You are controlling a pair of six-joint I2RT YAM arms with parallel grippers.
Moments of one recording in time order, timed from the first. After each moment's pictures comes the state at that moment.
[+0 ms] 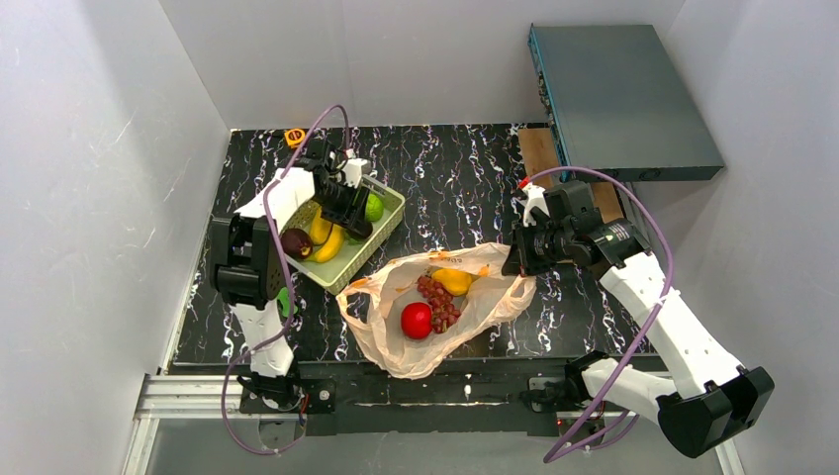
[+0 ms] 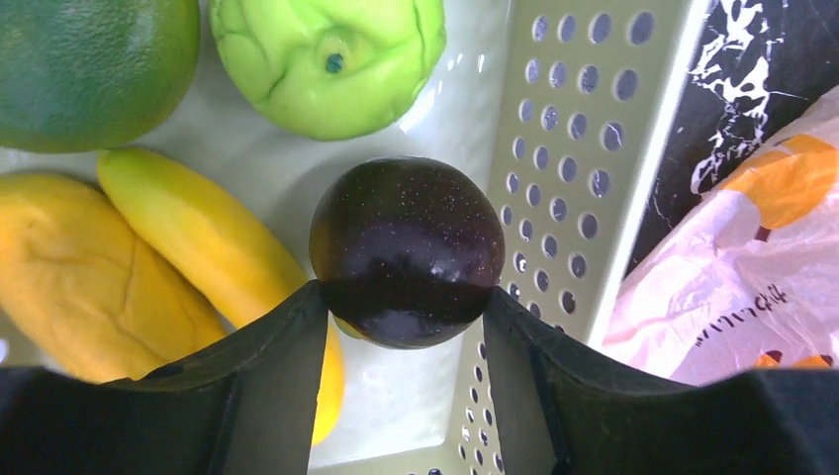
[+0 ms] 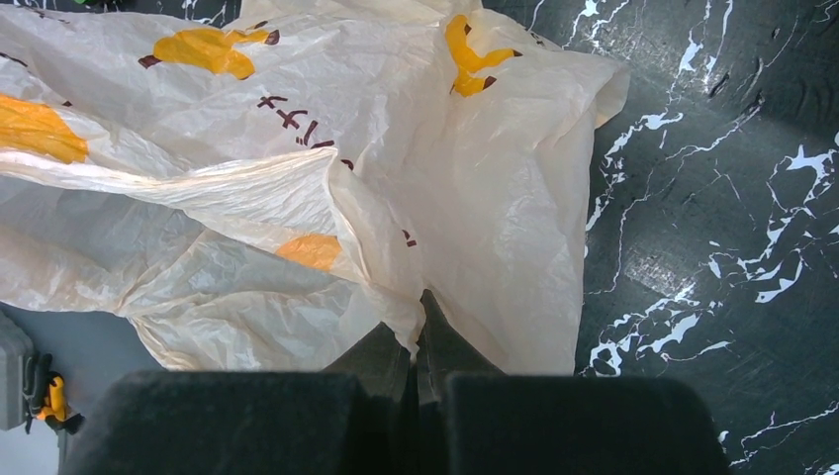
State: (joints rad) left arm -0.18 1.92 1.48 -0.82 0.40 0.25; right arm 0.47 1.07 1.12 -0.98 -0.35 0.24
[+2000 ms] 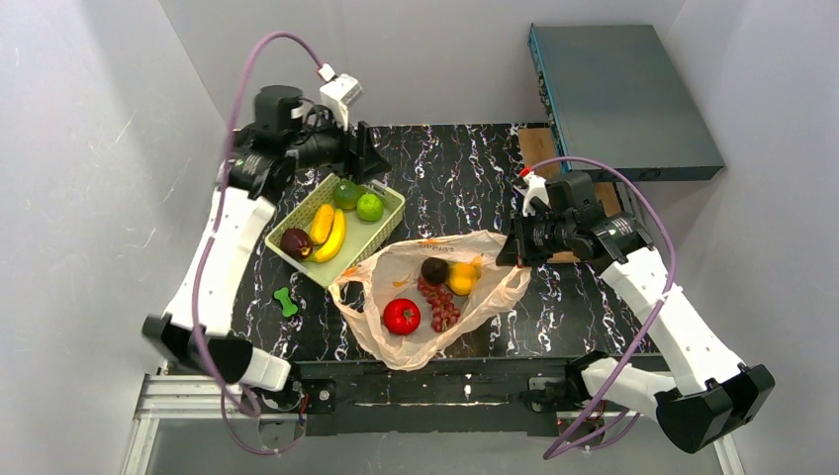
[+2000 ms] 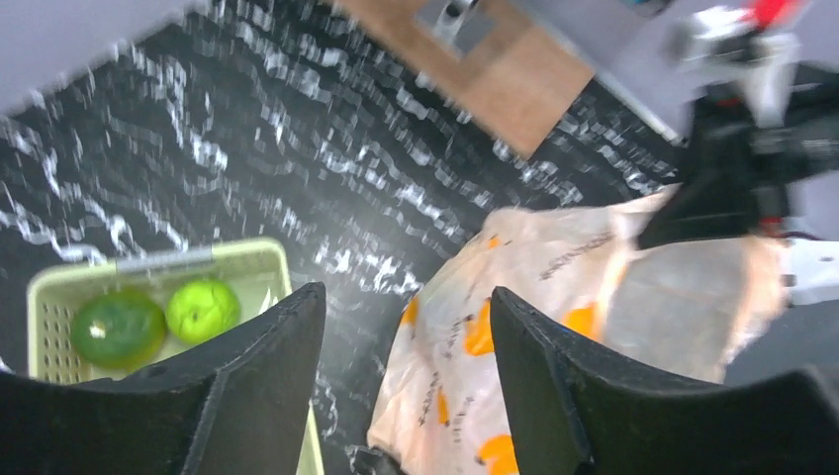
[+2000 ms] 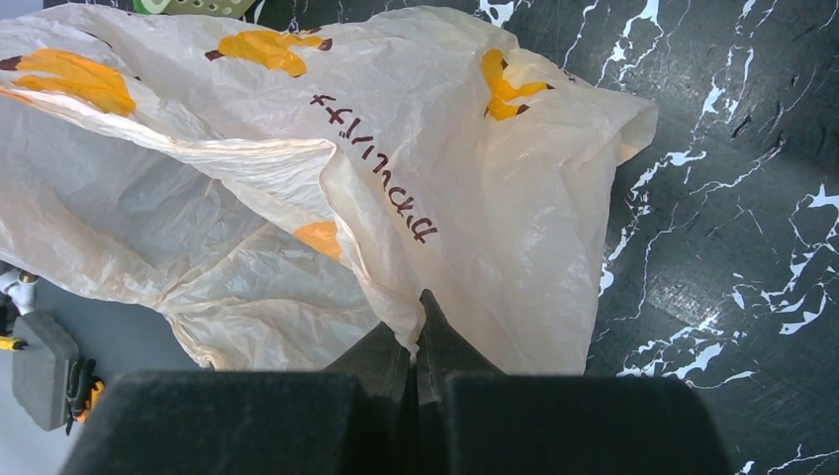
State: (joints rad) left arm -0.33 1.39 1.74 -0.75 0.63 0.00; right arm 0.47 1.10 1.18 -0.95 -0.39 0.28
